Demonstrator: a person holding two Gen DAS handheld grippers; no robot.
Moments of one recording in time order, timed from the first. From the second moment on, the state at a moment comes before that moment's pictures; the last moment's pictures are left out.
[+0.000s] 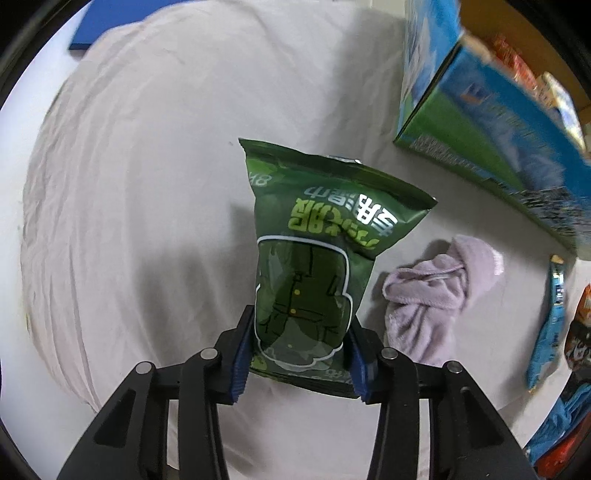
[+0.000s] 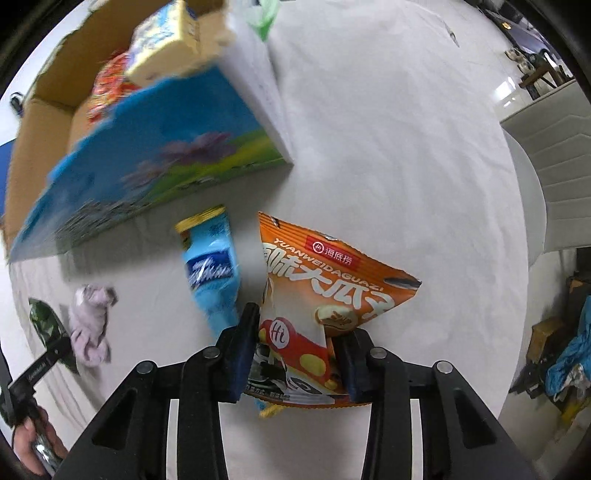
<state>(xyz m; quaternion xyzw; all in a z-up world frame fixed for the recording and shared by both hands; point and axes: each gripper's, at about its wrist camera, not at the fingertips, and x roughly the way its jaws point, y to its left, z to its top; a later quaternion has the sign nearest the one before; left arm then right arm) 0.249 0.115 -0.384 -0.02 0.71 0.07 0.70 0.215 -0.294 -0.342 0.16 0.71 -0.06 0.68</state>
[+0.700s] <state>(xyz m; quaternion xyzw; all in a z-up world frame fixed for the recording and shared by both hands) 0.269 0.018 -0.215 -0.07 0.63 -0.07 0.77 0.234 -0.229 -0.170 0.20 0.62 0.07 0.76</state>
